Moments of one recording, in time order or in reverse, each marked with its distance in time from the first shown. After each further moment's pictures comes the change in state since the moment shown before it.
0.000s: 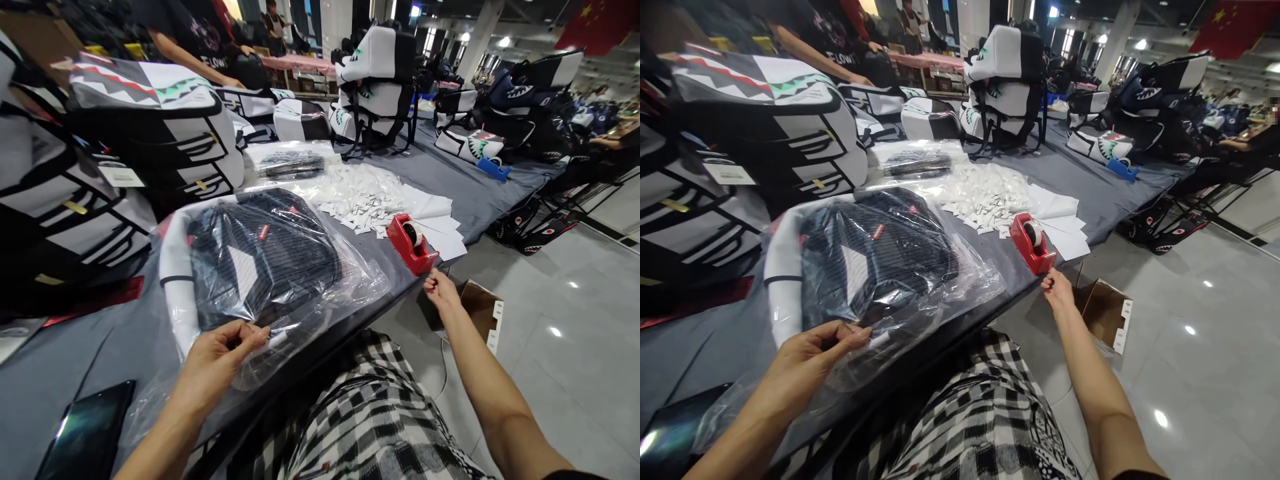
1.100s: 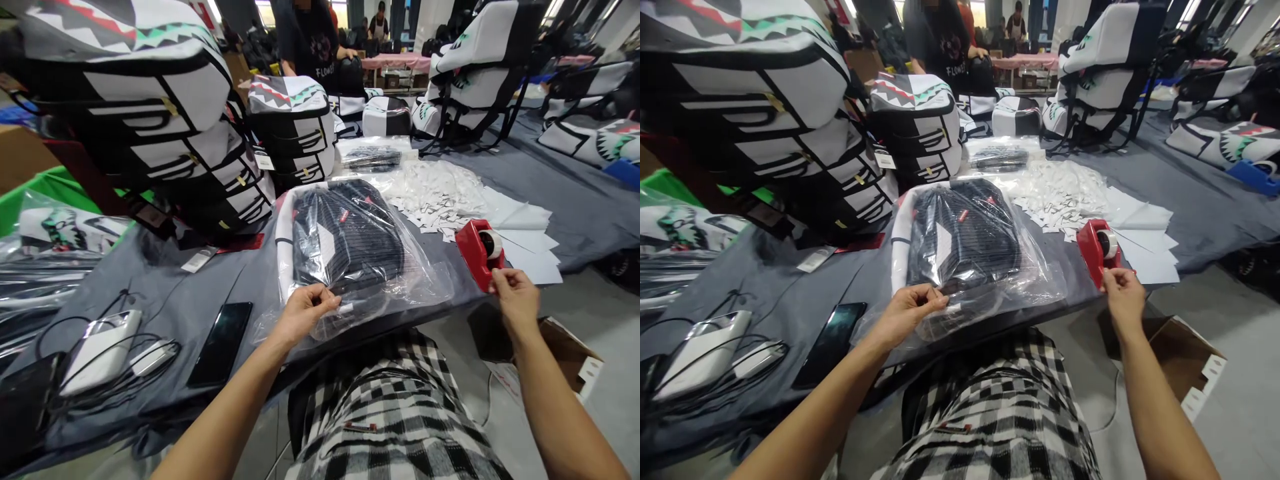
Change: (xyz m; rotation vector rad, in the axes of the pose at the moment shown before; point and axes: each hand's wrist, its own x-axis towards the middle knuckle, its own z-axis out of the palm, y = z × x) left_hand -0.002 0.000 0.001 -0.095 -0.042 0.056; right_hand 0.020 -0.012 0.020 -0.255 0.010 -0.323
